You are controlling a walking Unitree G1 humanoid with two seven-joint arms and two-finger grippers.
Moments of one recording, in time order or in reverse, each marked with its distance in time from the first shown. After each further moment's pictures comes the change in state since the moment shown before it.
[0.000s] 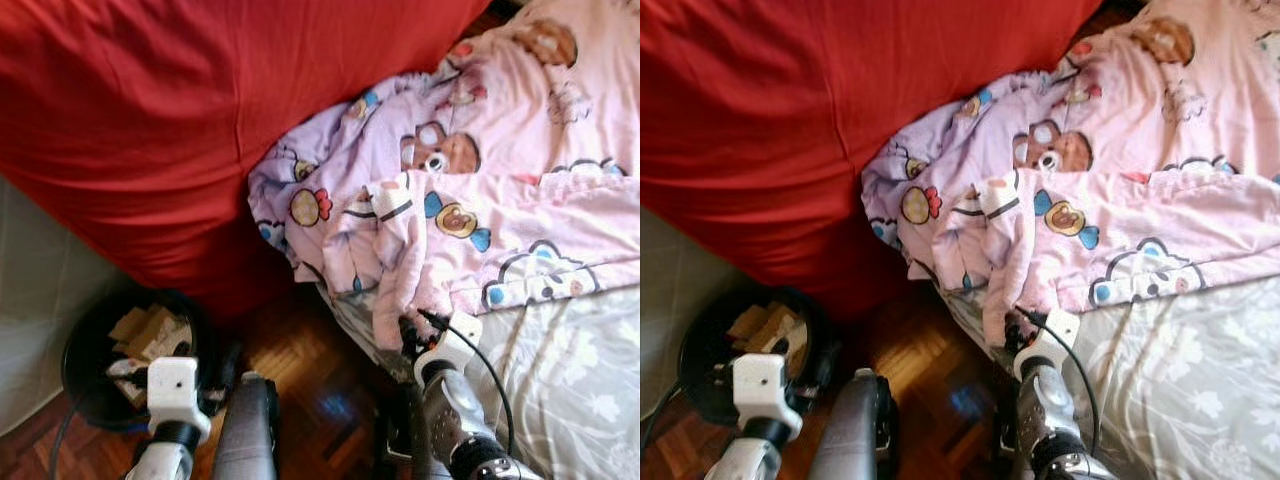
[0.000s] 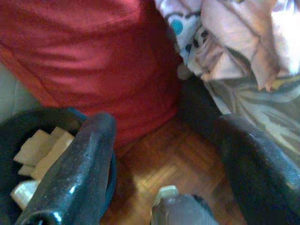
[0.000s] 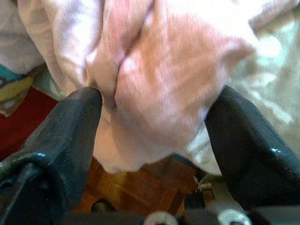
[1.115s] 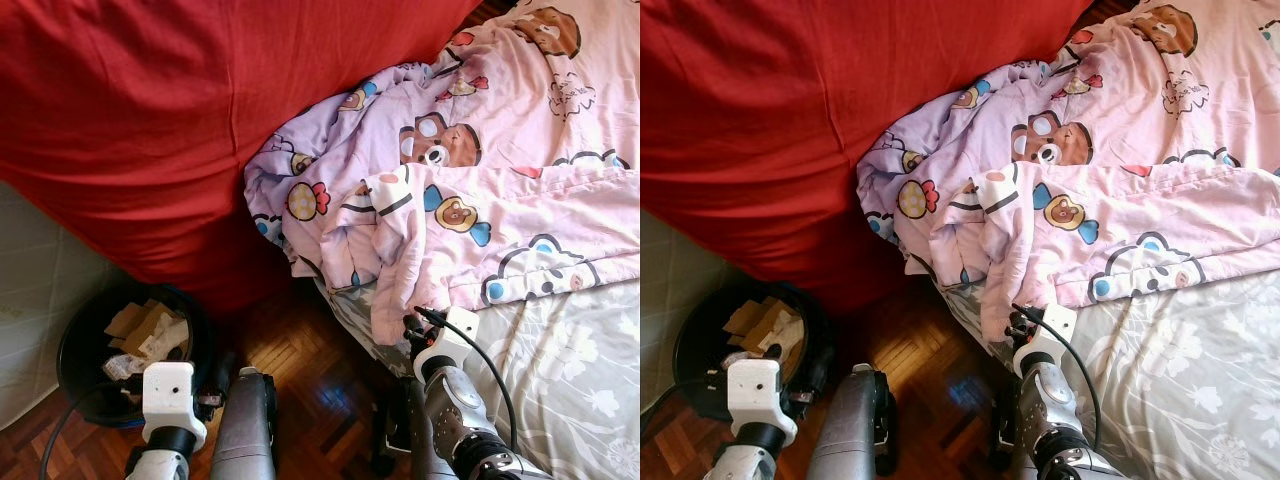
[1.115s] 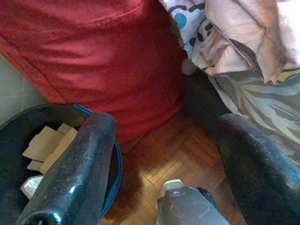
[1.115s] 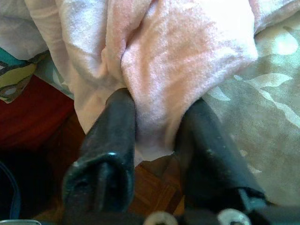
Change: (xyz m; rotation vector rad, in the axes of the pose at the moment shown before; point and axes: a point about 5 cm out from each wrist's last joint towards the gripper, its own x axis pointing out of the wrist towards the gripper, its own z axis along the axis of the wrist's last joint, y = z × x) left arm -0.003 0.001 0.007 0.028 -0.002 0.023; right arm 0.000 0.001 -0.002 -0.036 0.017 0.057
